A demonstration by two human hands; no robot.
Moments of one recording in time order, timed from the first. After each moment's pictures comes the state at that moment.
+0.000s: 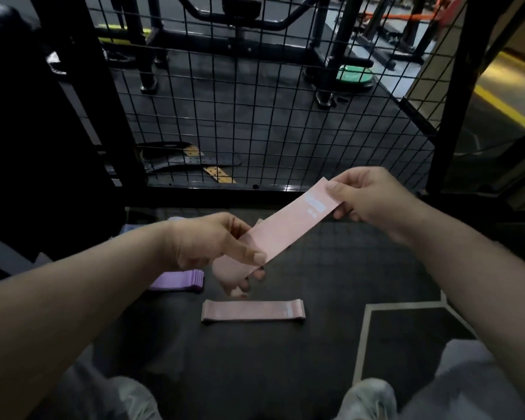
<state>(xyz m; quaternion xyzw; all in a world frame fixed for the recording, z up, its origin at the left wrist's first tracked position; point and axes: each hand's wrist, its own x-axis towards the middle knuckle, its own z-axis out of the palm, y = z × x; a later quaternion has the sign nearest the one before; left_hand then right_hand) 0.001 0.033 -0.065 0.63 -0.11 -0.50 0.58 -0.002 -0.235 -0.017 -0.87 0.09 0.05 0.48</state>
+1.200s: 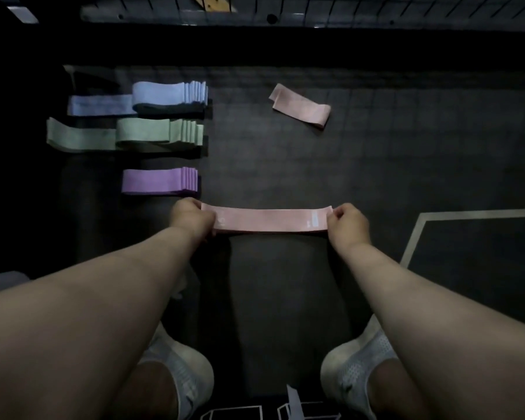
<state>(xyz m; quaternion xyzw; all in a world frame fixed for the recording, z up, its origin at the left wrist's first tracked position) 0.018 0.038 -0.398 0.80 0.34 -0.28 0.41 -0.021 -0.241 -0.405 -0.87 0.35 0.17 0.29</state>
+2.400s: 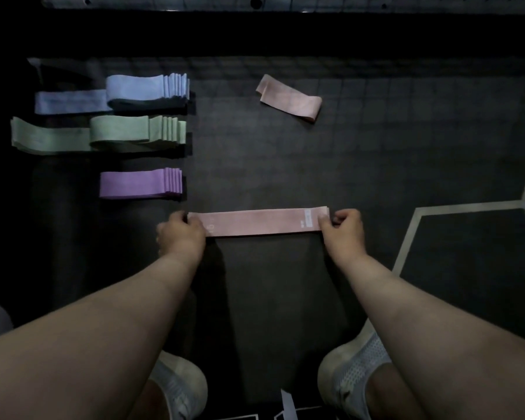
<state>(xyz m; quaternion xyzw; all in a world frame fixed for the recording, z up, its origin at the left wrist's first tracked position) 0.001 0.027 -0.424 0.84 0.39 -0.23 0.30 -0.037 -0.249 -0.429 -0.83 0.40 0.12 0.37</state>
